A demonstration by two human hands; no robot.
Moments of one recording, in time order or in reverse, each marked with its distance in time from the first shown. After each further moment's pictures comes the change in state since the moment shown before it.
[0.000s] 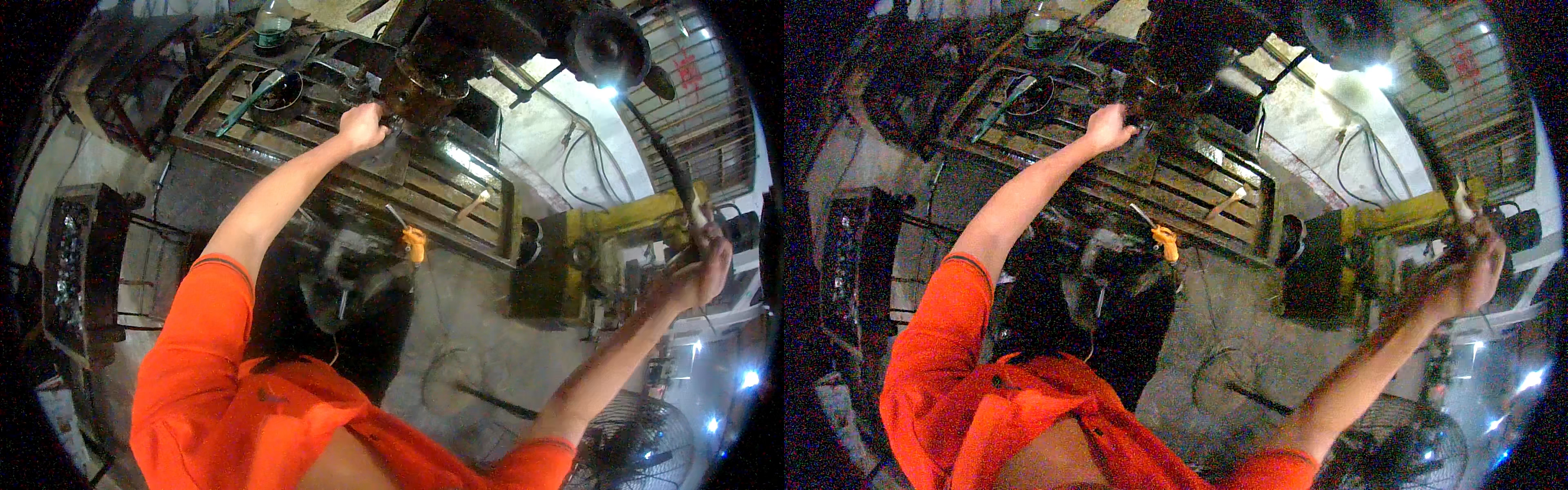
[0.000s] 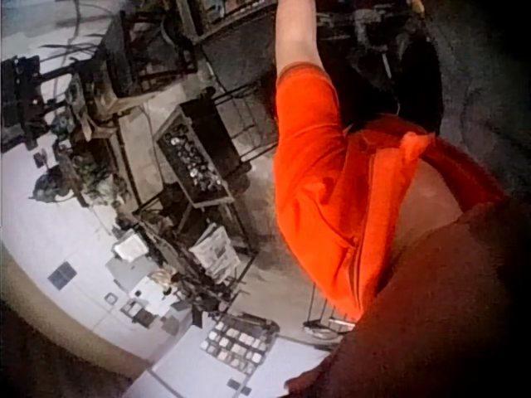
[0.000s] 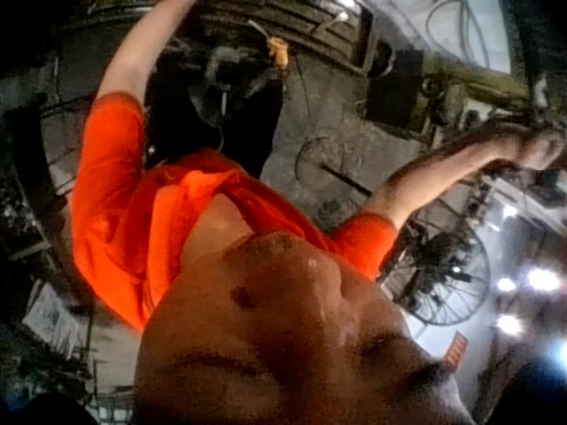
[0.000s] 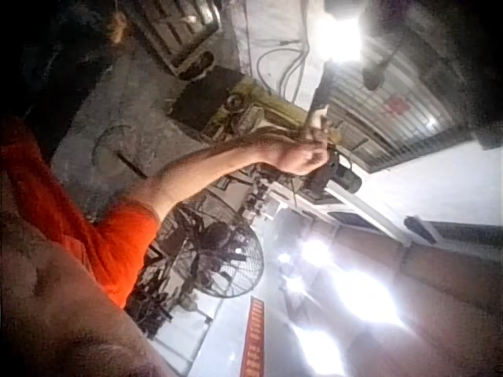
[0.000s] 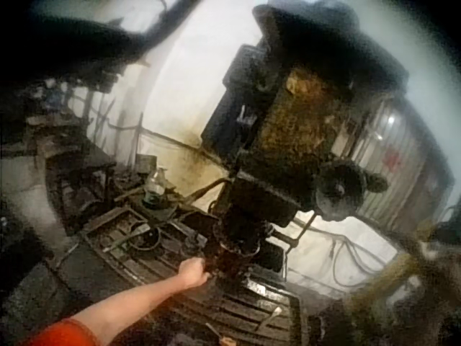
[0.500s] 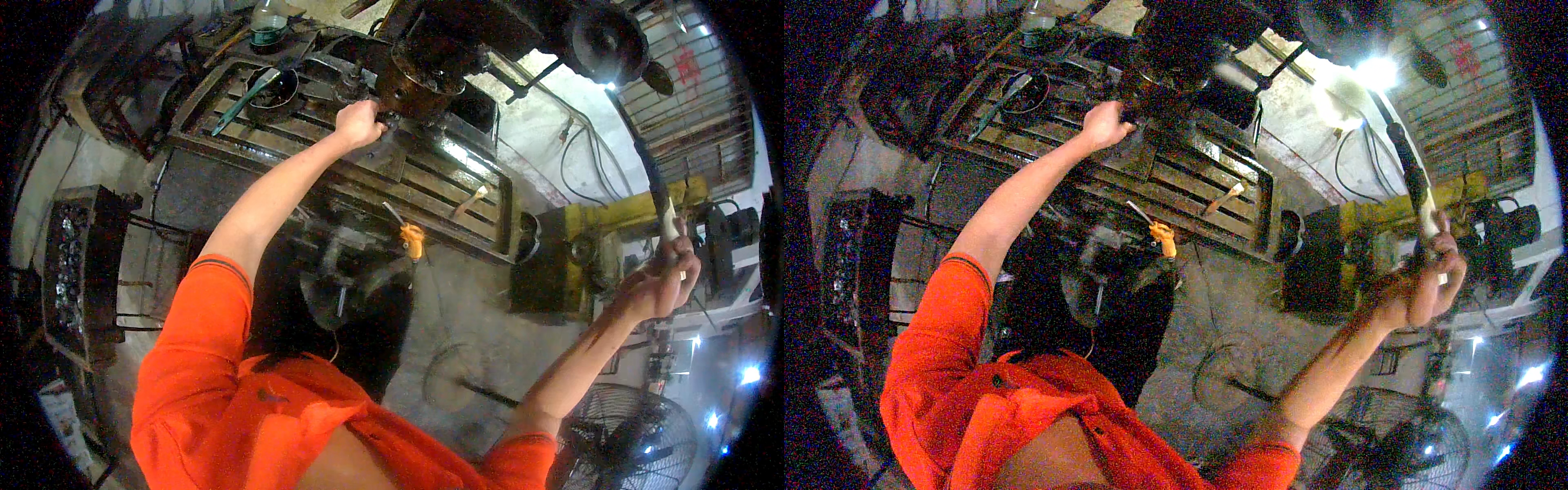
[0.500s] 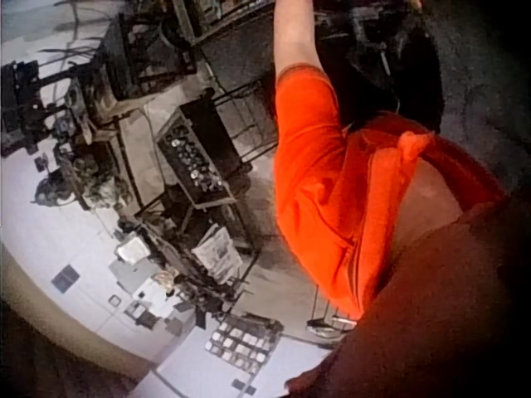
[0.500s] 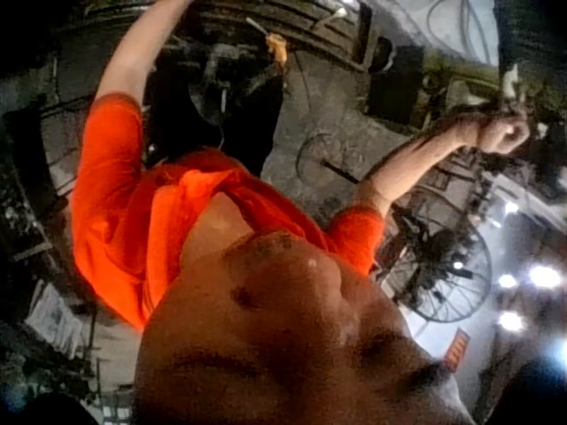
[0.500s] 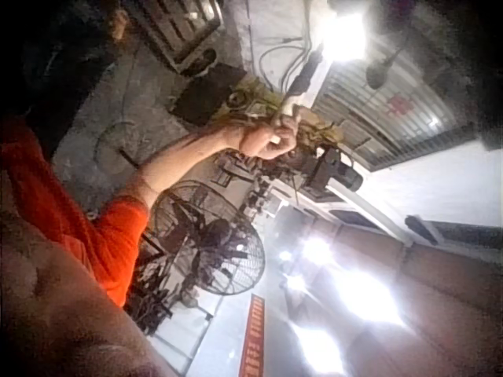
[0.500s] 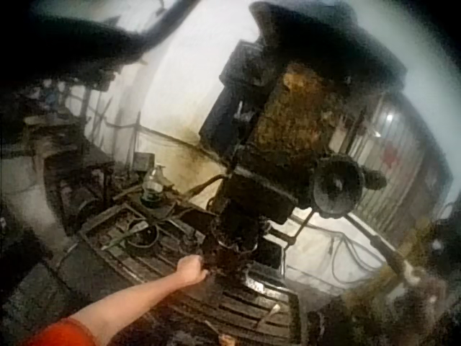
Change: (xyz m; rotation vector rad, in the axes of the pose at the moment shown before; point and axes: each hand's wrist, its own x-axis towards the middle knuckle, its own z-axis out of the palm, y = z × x) left_hand 0.000 -0.006 0.006 -0.024 0.016 -0.032; right_hand -0.050 -0.016 0.016 0.148 0.122 0.261
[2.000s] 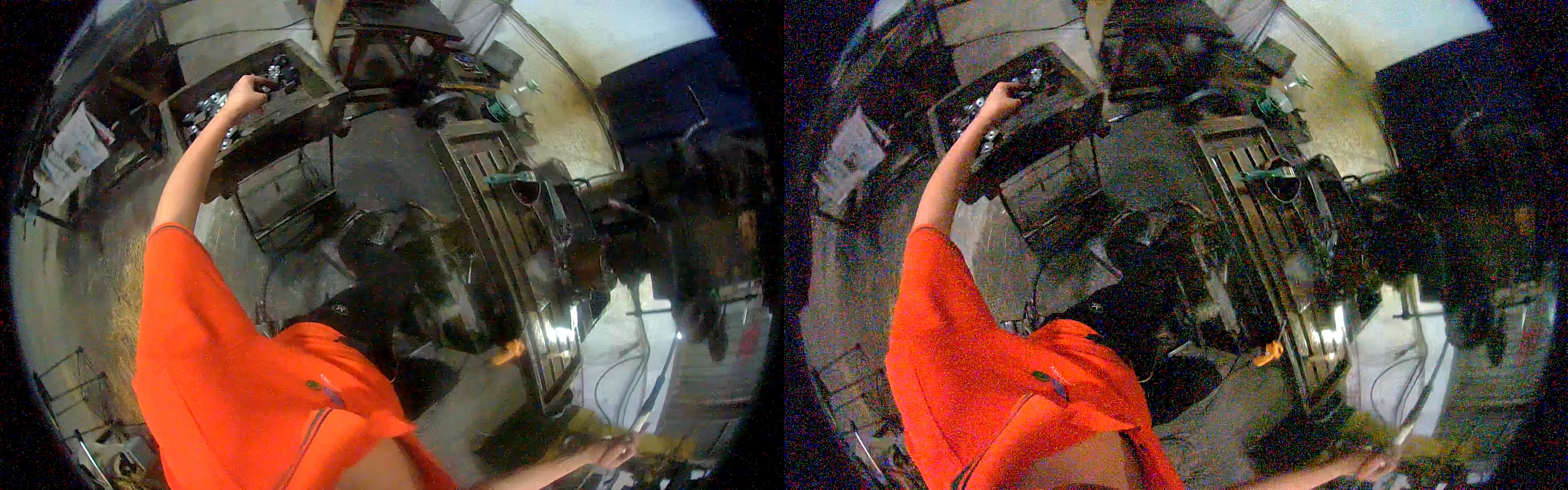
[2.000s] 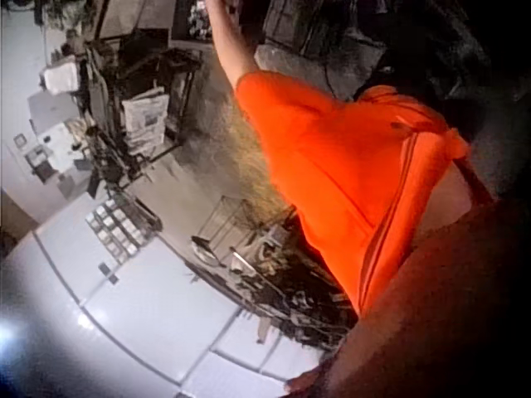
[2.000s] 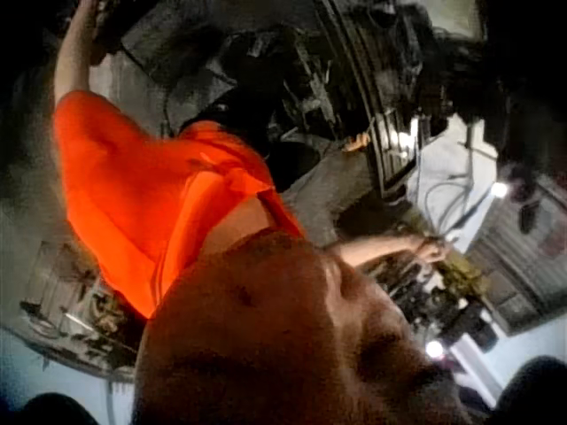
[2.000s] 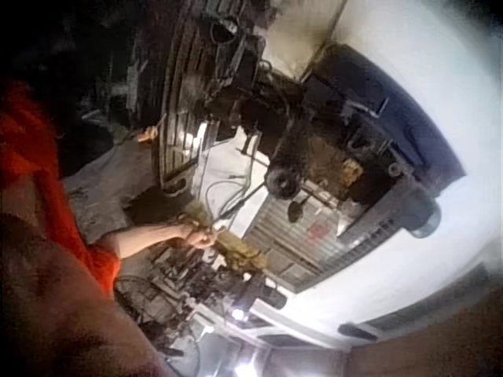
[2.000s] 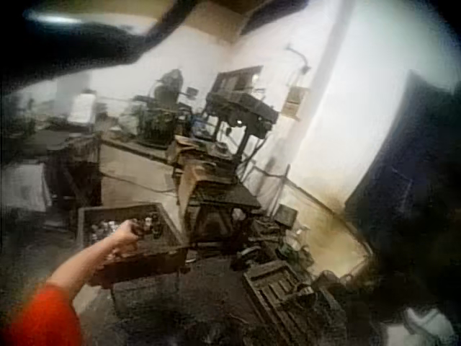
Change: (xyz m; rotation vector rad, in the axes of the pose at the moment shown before) left_hand -0.398 -0.351 -0.389 -0.086 0.513 -0.875; right_hand -0.064 0.077 -0.053 -0.195 0.014 -0.096
